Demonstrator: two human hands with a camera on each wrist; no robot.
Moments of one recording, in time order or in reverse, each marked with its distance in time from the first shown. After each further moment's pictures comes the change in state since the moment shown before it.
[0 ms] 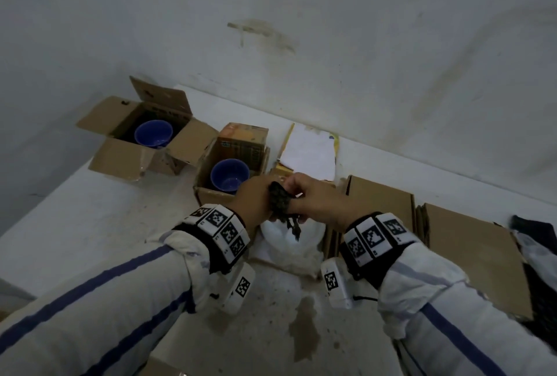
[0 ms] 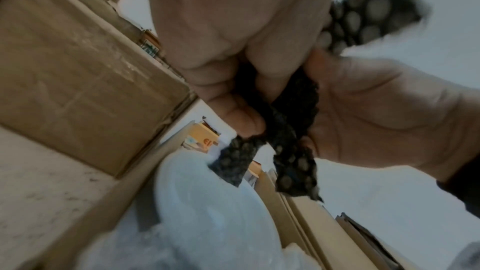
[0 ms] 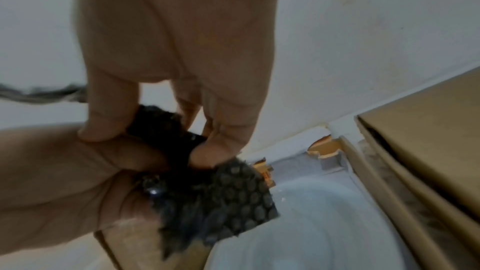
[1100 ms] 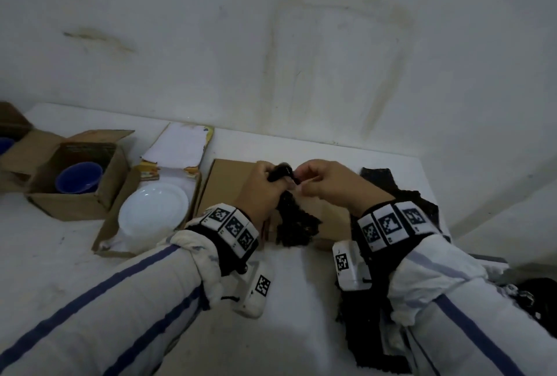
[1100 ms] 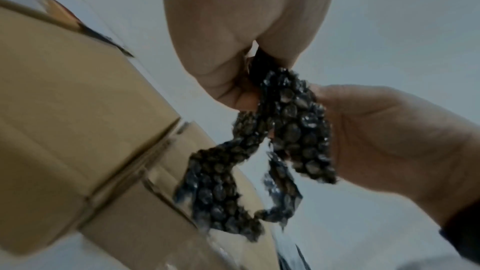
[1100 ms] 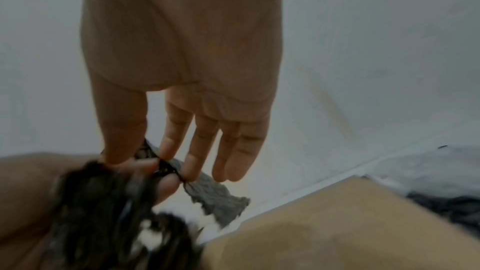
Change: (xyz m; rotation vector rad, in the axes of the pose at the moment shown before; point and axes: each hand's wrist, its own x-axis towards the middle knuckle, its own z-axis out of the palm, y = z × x) left_hand -0.012 0.209 0.215 -0.556 0.002 0.053; right_hand -0.219 0.133 -0.178 -0.048 0.402 0.059
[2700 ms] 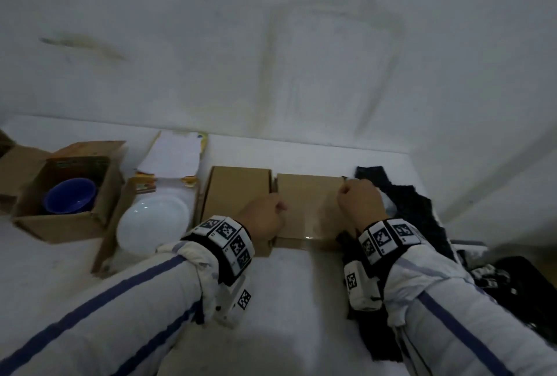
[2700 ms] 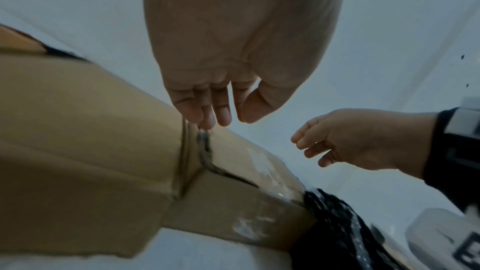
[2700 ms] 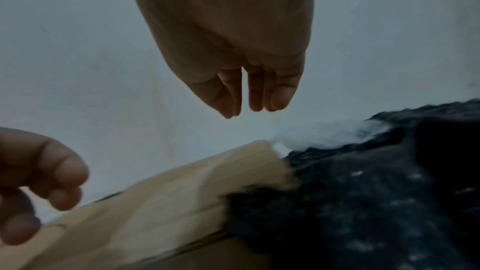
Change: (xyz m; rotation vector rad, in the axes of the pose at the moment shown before) left_hand 0.006 -0.029 -0.031 0.683 -0.373 -0.020; right_hand 0.006 0.042 0.018 -0.571 0.421 0.377
